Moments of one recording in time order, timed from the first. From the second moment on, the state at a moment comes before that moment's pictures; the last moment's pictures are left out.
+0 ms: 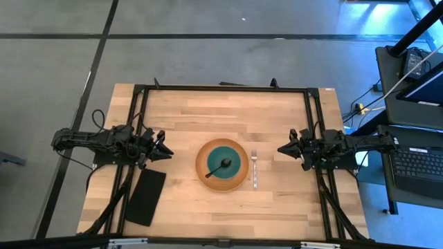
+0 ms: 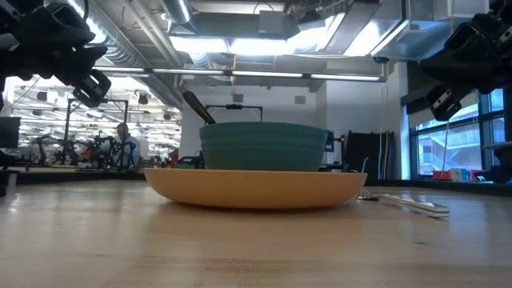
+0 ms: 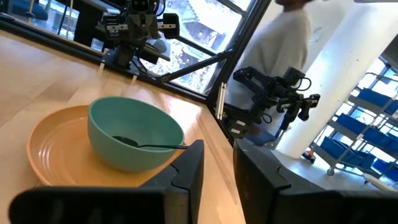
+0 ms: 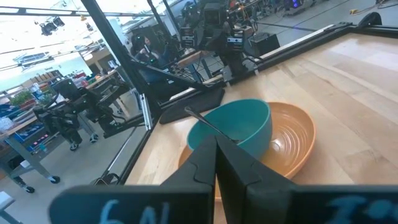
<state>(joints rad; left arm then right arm) -0.03 0.05 0.01 0.05 0.25 -0.46 0.10 0.03 0.01 0.02 -0.02 0.47</state>
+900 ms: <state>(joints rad) -0.03 0.05 0.01 0.05 0.25 -0.46 0.10 0.03 0.01 0.02 -0.02 0.47</state>
